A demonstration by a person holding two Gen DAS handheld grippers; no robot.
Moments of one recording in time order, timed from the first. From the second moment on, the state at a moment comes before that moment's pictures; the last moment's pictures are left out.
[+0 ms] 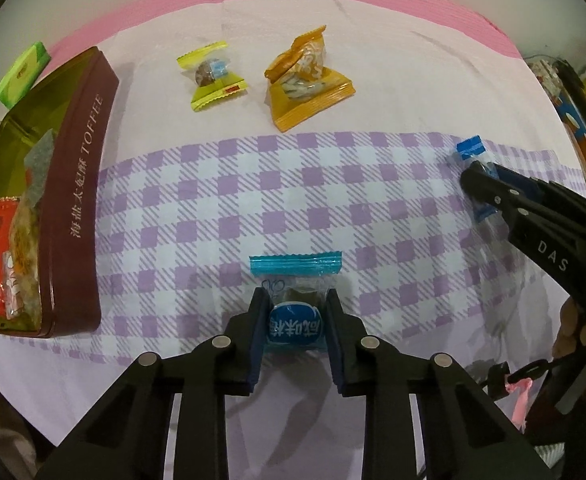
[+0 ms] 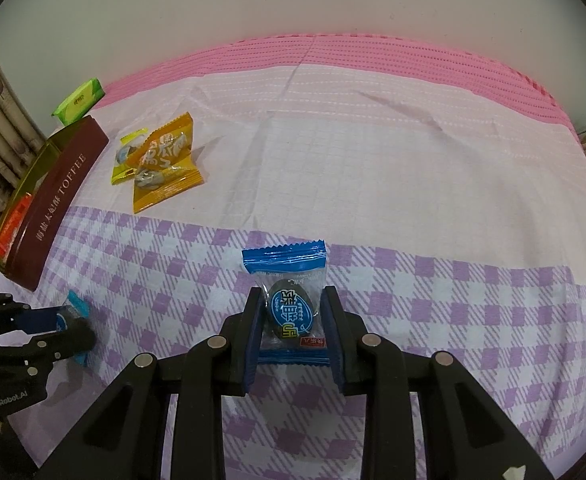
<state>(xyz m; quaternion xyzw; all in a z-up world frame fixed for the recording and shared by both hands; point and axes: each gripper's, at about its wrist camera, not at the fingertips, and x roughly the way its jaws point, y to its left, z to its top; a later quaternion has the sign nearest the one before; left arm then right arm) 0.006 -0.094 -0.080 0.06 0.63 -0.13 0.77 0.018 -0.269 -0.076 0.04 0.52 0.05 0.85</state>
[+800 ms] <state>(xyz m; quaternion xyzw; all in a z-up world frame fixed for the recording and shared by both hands) 0.013 -0.064 -0.052 0.03 0.60 -0.11 0.79 0.018 -0.267 -0.076 0.04 0.52 0.05 0.85</state>
